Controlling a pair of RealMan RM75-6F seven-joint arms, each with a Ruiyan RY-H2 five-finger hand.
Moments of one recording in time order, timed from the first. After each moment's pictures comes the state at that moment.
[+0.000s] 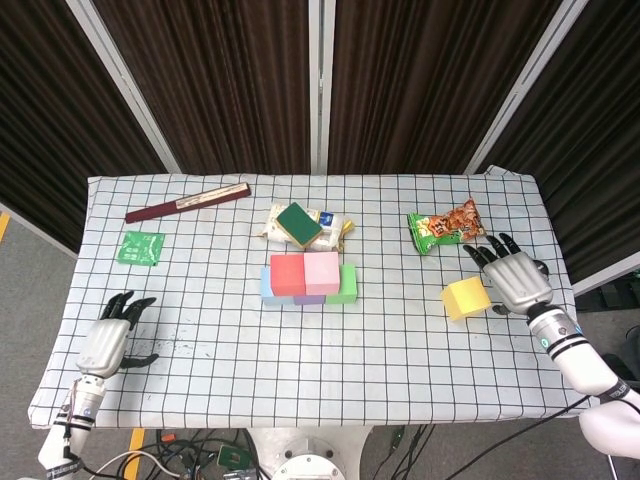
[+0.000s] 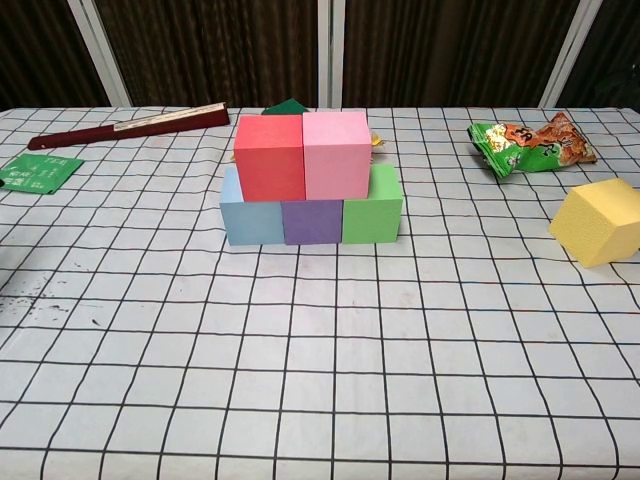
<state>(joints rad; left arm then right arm) -0.22 -1.44 -0.01 -1.37 1.46 1.30 -0.07 0.69 -1.04 -0.06 -1.55 -1.25 0.93 -0.25</state>
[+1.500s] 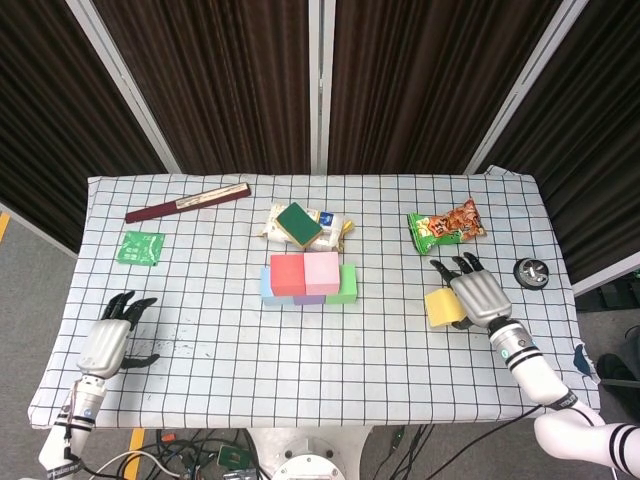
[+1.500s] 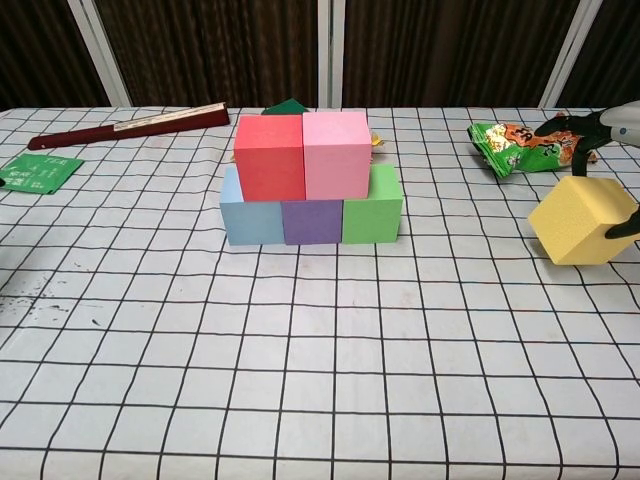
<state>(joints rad) -0.22 -1.45 -0.01 -1.37 1.47 1.31 -0.08 0.62 -1.21 0.05 -1.61 -1.15 0.91 -0.32</state>
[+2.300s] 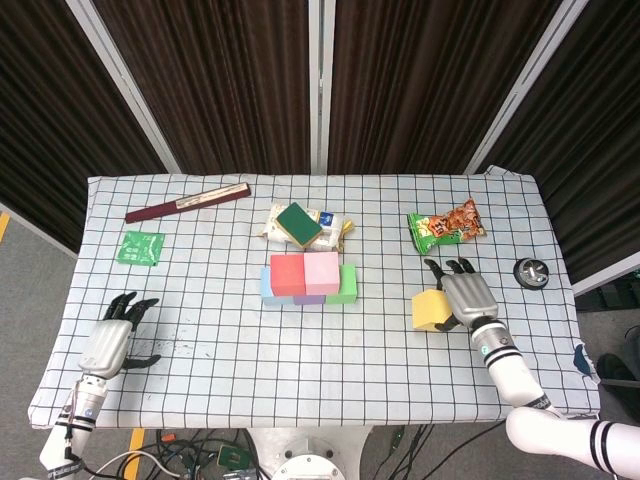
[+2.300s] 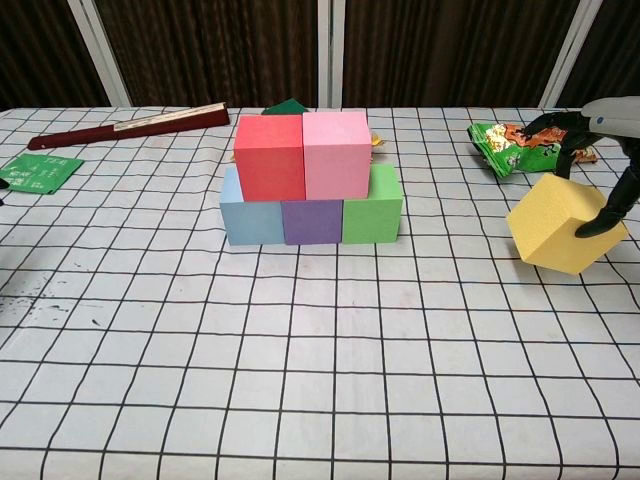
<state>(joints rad) -0.22 -1.45 -0.01 -1.37 1.47 1.30 -0.09 0.70 -1.23 0.11 -1.80 -0.73 0.97 -0.53</state>
